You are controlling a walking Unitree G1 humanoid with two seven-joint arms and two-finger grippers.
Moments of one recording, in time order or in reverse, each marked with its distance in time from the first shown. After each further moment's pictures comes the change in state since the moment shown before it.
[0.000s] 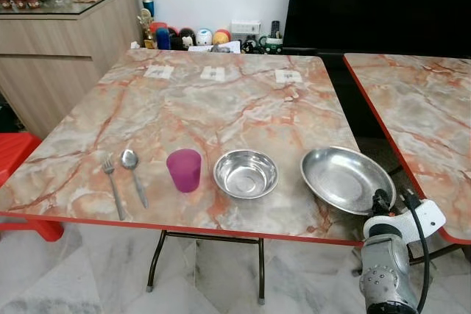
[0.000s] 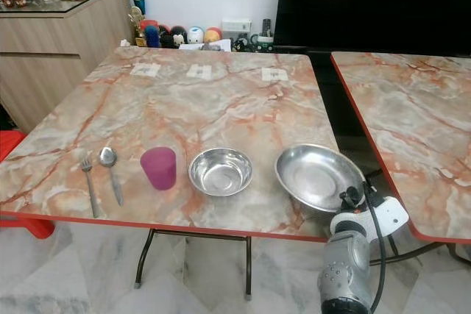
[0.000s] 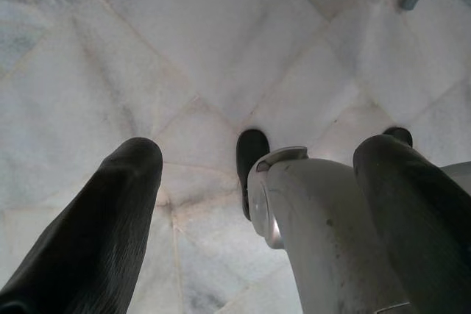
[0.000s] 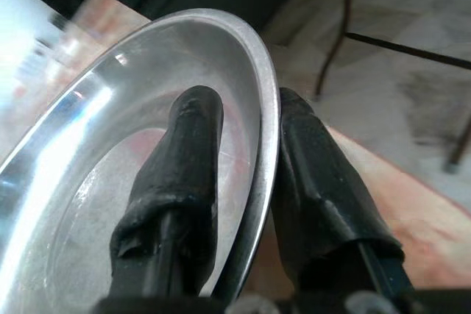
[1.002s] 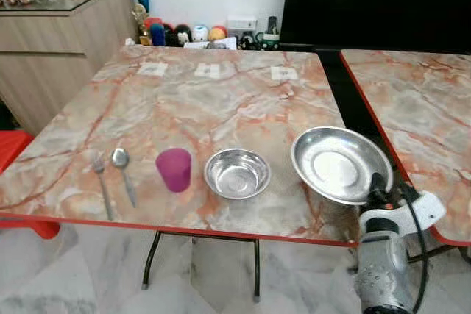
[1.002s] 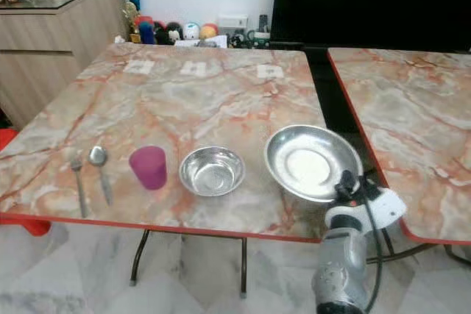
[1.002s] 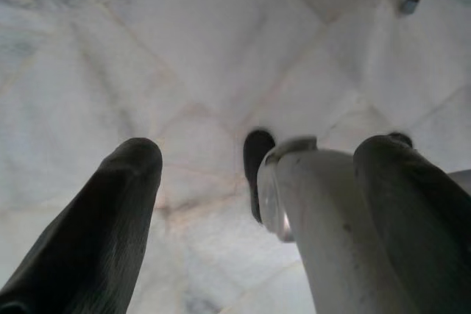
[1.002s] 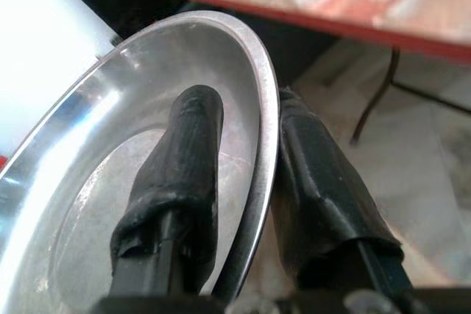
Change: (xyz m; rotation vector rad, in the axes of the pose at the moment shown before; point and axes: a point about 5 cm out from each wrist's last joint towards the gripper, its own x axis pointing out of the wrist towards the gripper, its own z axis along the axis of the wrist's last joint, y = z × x) left arm 0.000 0.003 0.004 0.020 -0.023 0.037; right arm -0.005 0.015 0.008 -0.046 -0.077 0.147
